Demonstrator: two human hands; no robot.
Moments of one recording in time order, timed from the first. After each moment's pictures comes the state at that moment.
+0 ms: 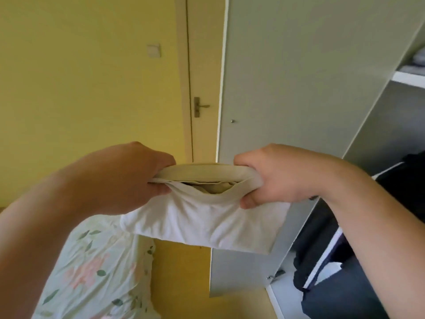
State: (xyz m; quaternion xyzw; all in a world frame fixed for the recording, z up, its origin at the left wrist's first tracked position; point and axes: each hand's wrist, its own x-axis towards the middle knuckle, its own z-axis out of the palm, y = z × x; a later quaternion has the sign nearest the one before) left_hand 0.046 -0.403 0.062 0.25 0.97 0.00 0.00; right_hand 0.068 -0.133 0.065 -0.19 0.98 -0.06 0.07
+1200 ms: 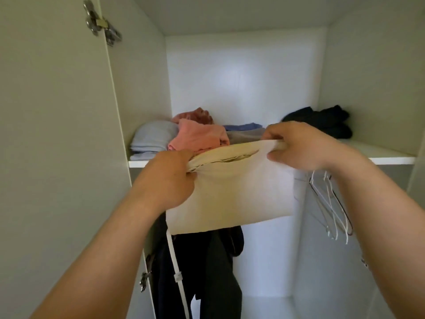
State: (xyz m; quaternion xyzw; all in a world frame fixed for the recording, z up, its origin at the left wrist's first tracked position) left_hand 0.002 -0.025 0.151 0.73 0.61 0.31 -0.07; right_hand 0.282 0.026 0.202 0.48 0.84 0.01 -0.26
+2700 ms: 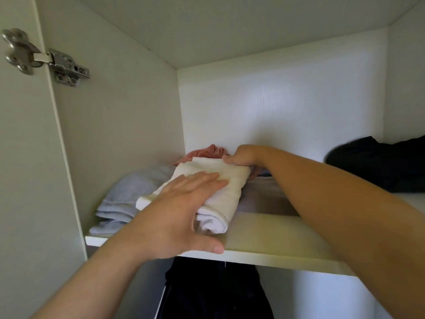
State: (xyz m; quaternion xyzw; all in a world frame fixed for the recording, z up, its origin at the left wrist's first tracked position) left_hand 0.017 0.149 0.185 0.82 0.52 0.21 -0.11; right_hand 0.171 0.406 0.249 0.50 0.81 -0.24 -0.19
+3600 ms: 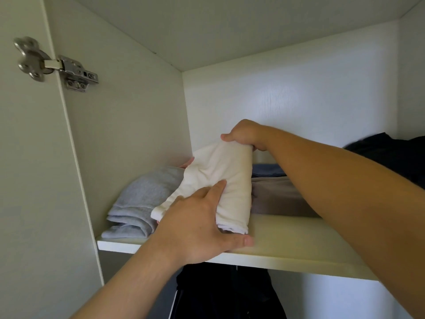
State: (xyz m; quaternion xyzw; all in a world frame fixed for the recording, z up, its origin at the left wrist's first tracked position) left_hand 0.037 0.159 0.167 0.72 0.64 0.23 -0.13; right_hand 0.153 0.391 0.297 0.43 0.80 -0.25 -0.33
